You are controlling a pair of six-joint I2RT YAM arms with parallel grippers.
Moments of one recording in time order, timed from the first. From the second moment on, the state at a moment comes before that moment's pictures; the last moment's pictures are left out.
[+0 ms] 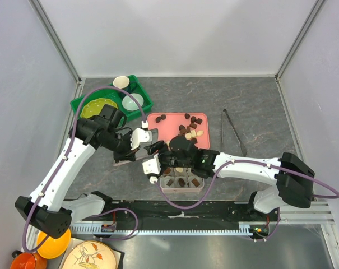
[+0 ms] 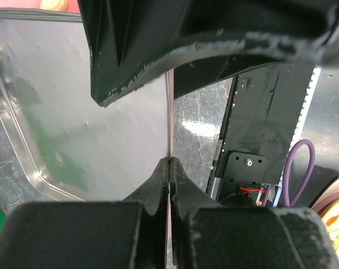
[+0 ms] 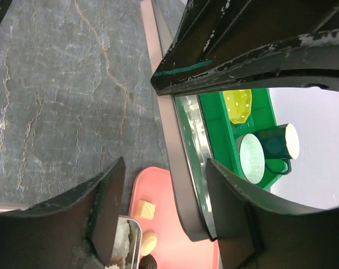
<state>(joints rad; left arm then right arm) -0.43 1.14 1.27 -1.36 0.53 0.86 1.14 1.47 0.95 0.18 -0.23 -0.90</state>
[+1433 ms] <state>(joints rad) -0.46 0.84 1.27 -0.73 -0.13 0.54 1.15 1.24 1.17 -0.23 -0.07 -0.41</state>
